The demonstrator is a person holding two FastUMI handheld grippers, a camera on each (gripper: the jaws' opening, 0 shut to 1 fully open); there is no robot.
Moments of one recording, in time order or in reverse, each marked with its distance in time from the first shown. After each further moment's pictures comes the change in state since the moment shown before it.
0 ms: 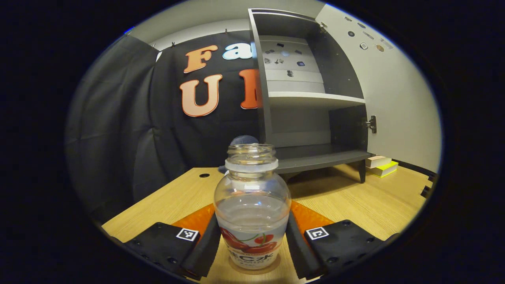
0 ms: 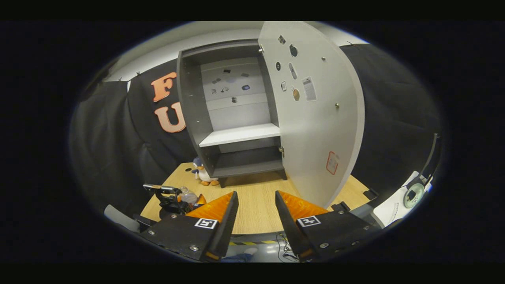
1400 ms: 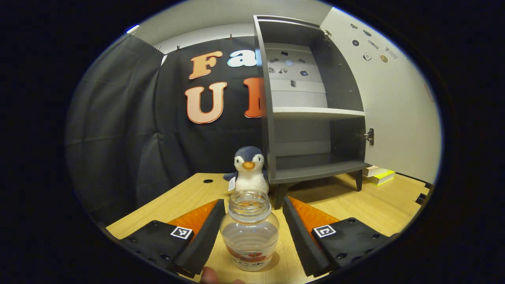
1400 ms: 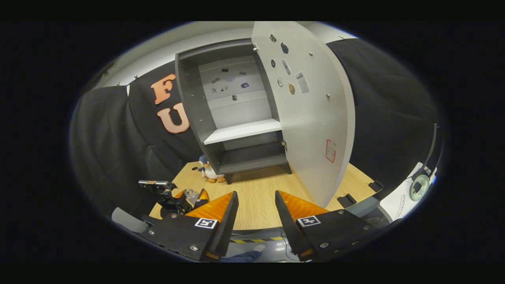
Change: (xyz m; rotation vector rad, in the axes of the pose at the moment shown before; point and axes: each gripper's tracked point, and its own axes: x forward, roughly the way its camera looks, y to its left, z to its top) left arm -0.030 0.002 0.057 0.004 -0.084 0.000; right arm -0.023 0.002 -0.007 0.065 0.004 0.046
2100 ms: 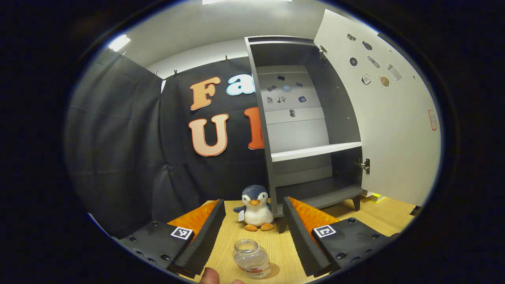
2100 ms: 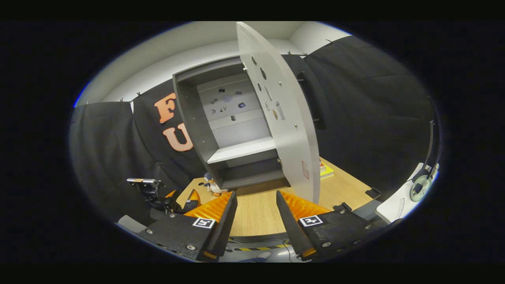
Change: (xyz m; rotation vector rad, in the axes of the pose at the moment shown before) left arm -0.033 -0.002 0.118 0.062 -0.123 0.062; right arm -0.050 -0.033 0.049 0.057 -0.156 0.047
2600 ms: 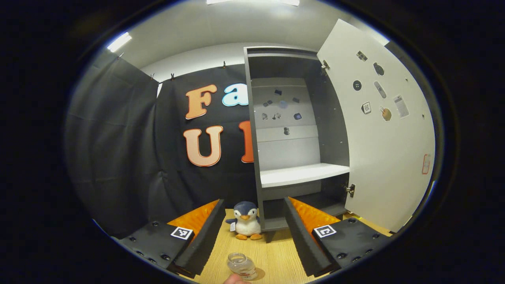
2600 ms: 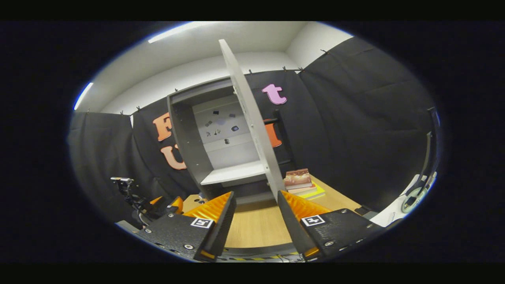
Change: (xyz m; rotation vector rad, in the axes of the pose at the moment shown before) left arm -0.016 -0.015 0.094 -0.039 -0.015 -0.057; right arm -0.018 -0.054 0.088 -0.020 -0.165 -0.012
